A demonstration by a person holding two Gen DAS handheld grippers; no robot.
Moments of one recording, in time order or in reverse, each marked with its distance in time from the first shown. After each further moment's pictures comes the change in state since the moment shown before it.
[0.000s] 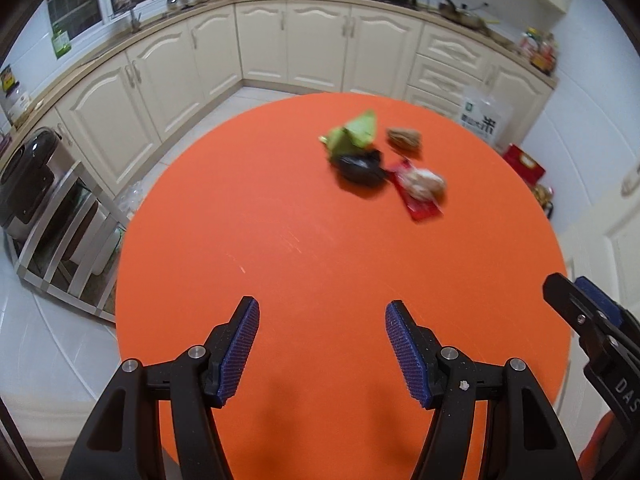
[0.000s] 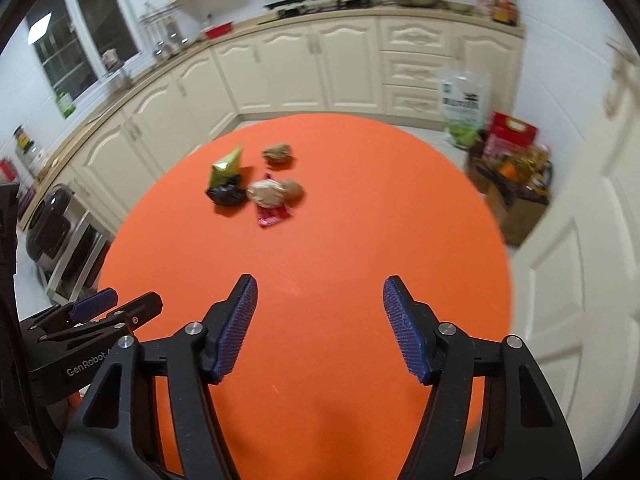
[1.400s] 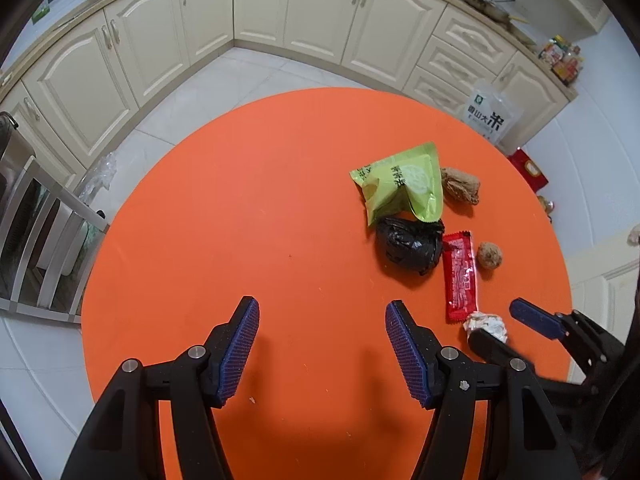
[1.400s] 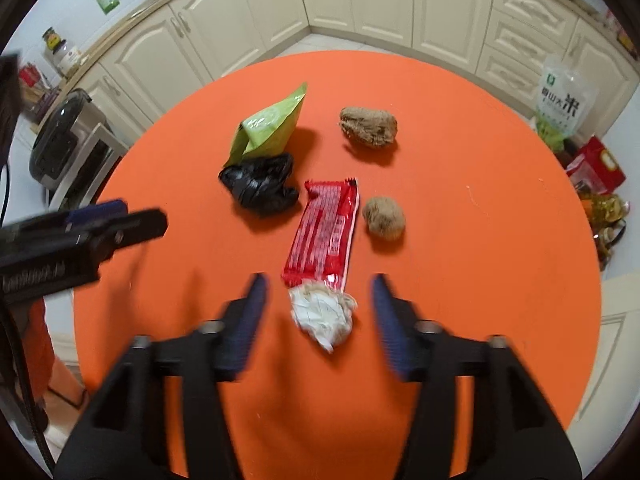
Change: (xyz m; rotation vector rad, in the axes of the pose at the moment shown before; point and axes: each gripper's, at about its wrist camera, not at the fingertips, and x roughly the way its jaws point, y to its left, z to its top) left arm 0.105 0.057 0.128 -0.064 0.148 -0.091; right arm 0.130 0.036 0.059 -0.289 0.289 0.092
